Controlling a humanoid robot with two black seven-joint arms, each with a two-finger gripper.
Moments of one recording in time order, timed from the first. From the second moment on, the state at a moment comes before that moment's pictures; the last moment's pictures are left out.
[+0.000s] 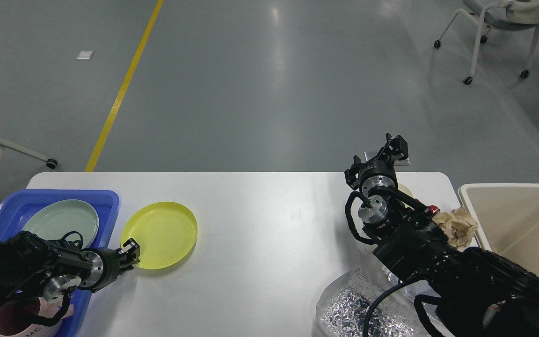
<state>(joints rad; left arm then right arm) -1.17 0.40 1.06 -1.05 -0.37 0.07 -0.16 0.87 0.17 0.63 0.17 0.30 -0.06 0.48</state>
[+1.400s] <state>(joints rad) -1.91 0.61 1.39 -1.44 -0.34 -0.32 -0.17 0.87 0.17 0.63 0.17 0.30 -0.06 0.48</state>
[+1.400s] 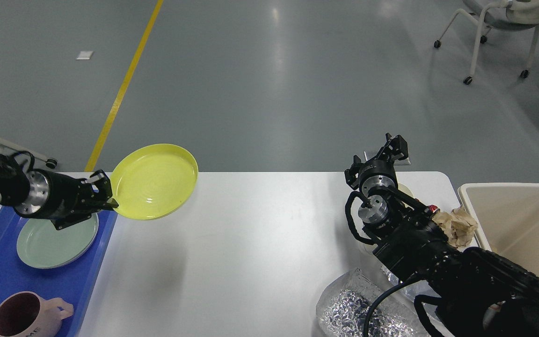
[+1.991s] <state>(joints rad) -2.94 0.61 1.91 -1.43 0.14 -0.96 -0.17 0.87 0.17 0.63 0.17 0.30 -0.06 0.48</state>
